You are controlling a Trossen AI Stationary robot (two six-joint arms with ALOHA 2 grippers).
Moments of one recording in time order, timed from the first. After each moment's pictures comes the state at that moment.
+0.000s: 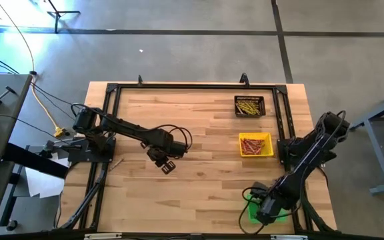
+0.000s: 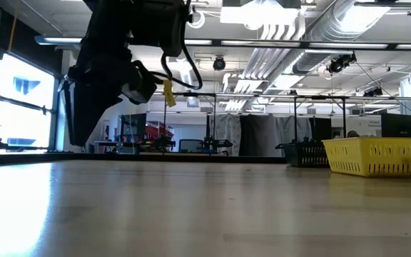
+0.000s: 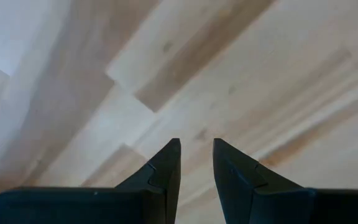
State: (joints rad) left arm -0.13 1.81 1.21 -1.09 0.12 -0.86; right arm 0.91 1.57 1.06 -0.87 -0.13 1.54
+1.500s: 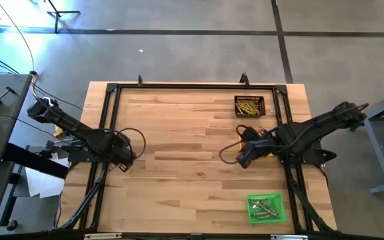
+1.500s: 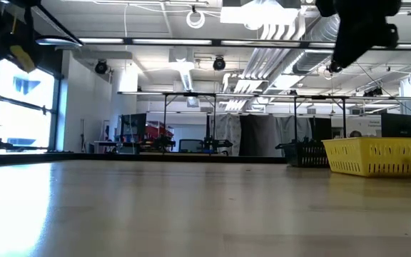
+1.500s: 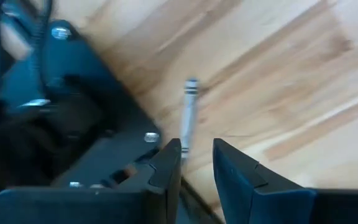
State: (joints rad) left arm -0.44 1.10 0.73 -1.34 0.01 -1.34; right arm 0.35 1.22 1.06 -1.03 0.29 1.08
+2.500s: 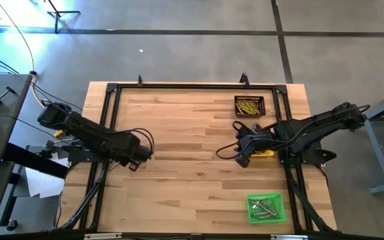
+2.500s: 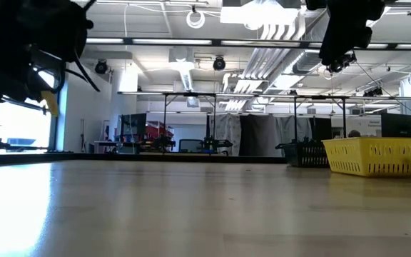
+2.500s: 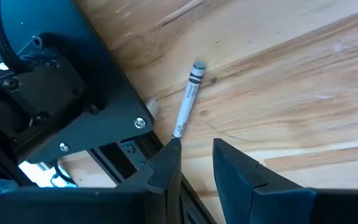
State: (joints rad) left arm -0.27 1.37 0.74 -1.28 0.16 -1.31; right arm 0.28 1.22 1.06 -0.93 0.28 0.77
